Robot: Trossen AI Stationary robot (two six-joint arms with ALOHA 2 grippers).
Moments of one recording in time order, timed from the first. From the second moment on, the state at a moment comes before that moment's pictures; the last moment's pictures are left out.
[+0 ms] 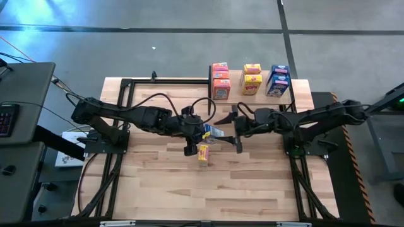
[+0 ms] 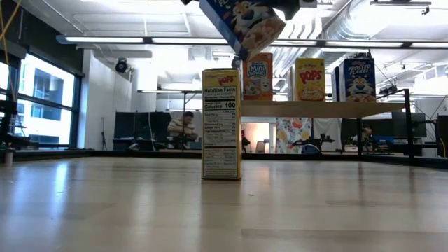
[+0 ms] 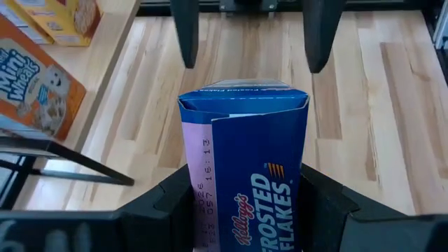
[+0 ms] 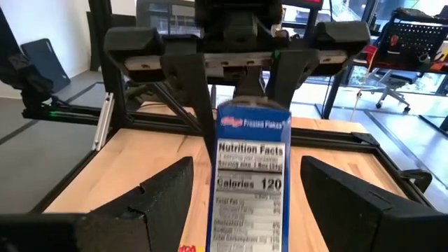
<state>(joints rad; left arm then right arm) -0.18 1.59 1.56 -0.74 -0.29 -0.12 0.11 1.22 0.83 0.25 0.03 -0.09</state>
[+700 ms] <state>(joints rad) -0.18 1.59 1.56 -0.66 -0.30 0.00 0.11 1.25 0.86 0.22 0.05 -0.06</state>
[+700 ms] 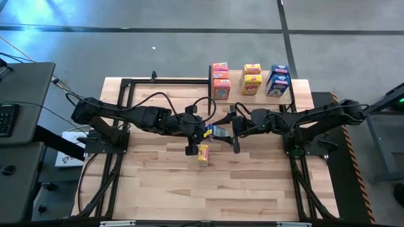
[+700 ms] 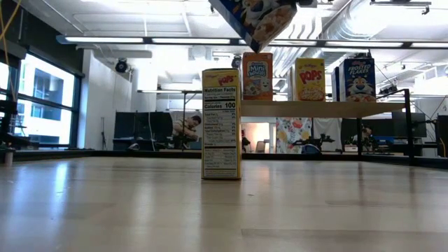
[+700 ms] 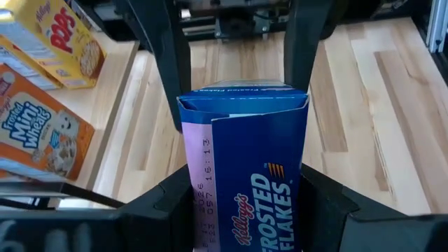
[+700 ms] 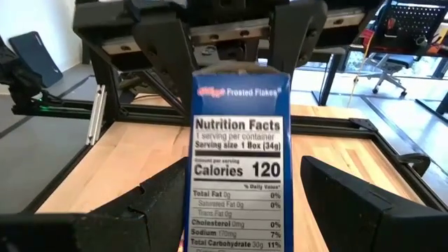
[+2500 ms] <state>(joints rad) -0.17 1.60 1.56 -0.70 -0.27 0.00 0.10 1.41 1.21 -0.27 0.03 0.04</state>
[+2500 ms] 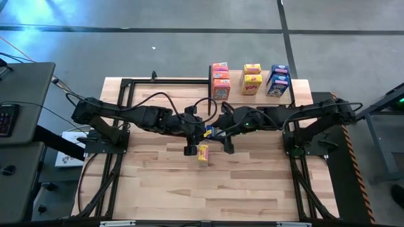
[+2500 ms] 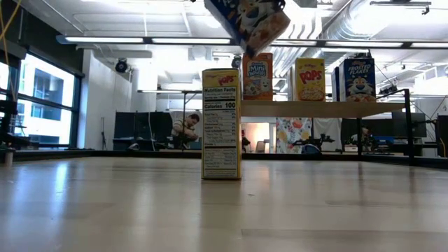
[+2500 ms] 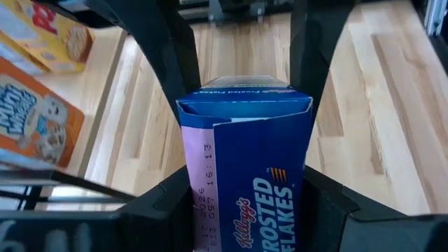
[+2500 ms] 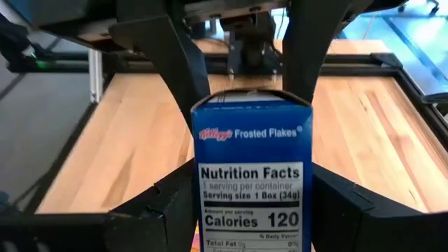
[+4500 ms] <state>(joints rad) -0.16 1.59 1.56 -0.74 -0.27 0.00 0.10 1.43 1.31 -0.47 0.03 0.08</state>
